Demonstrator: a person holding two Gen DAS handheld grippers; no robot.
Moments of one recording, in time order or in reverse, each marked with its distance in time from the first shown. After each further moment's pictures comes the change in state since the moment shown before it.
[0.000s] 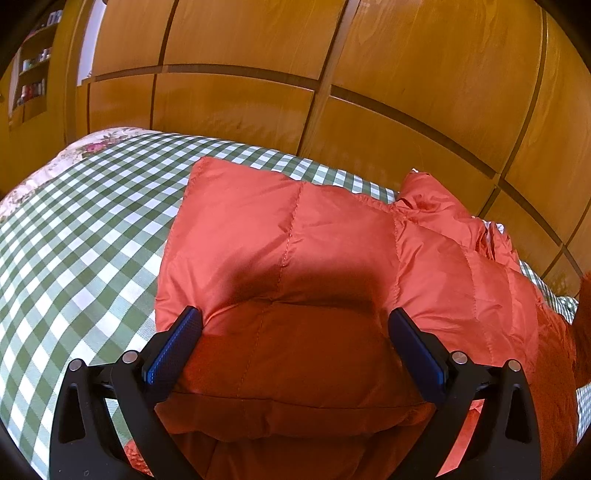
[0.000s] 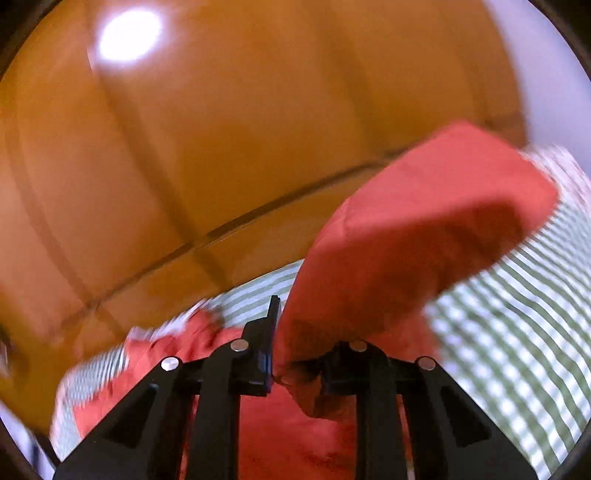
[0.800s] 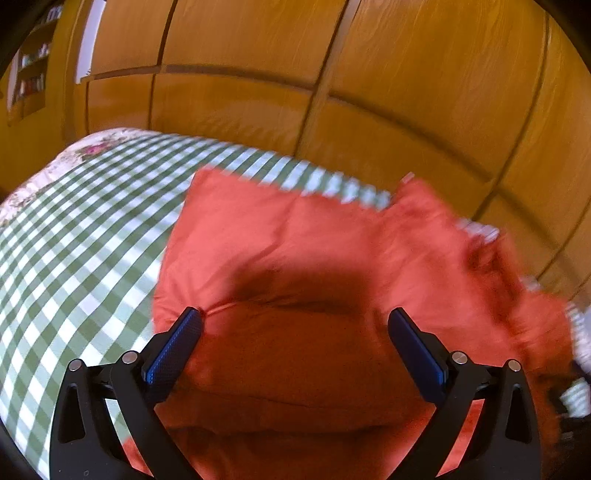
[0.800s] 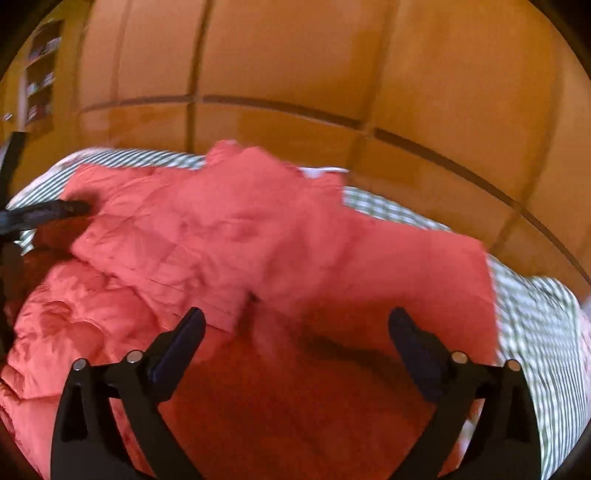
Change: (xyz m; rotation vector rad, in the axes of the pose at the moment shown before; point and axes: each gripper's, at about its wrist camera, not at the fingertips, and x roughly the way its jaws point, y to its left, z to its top) left arm -0.023 -0.007 0.017 -0.036 -0.009 -0.064; right arm 0.004 0.099 -0.139 -0.586 0.147 -0.036
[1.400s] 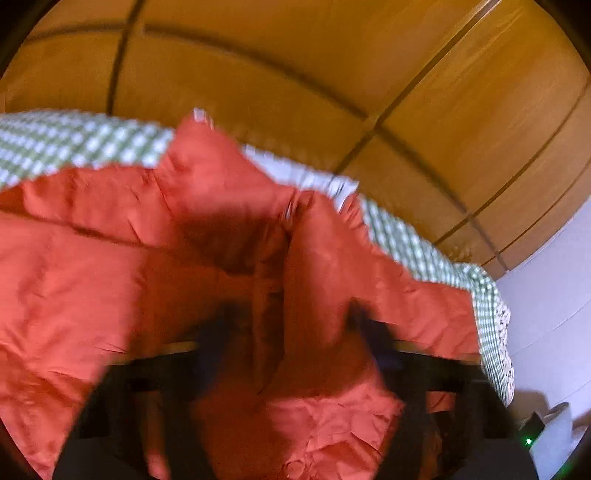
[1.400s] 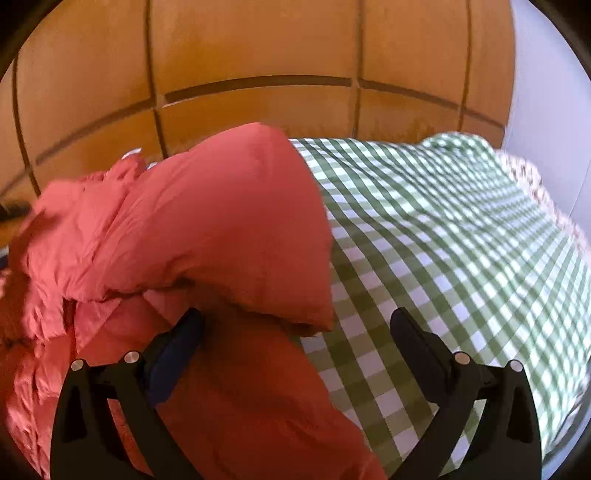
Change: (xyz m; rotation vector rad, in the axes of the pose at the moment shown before) left arm 0.092 -0.162 0.019 0.031 0.348 -0.346; right arm 0.015 -0.112 -0.045 0.531 0.128 -0.218
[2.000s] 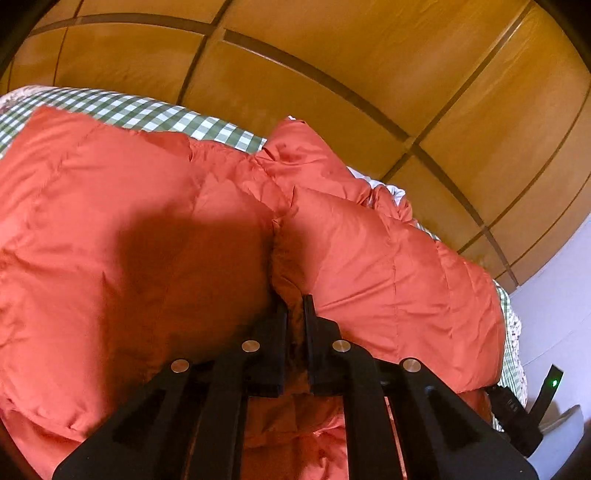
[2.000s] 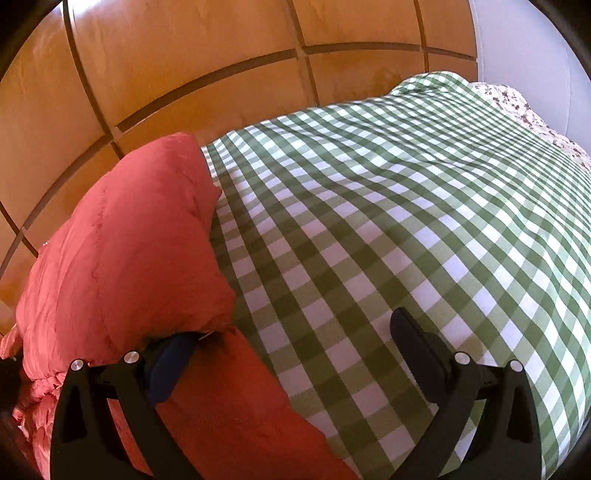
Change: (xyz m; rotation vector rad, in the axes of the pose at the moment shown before) left arm -0.046 0.070 -0.063 -0.016 -0.161 0.042; right arm 0.008 -0.046 -0.002 0.214 0.088 0.044
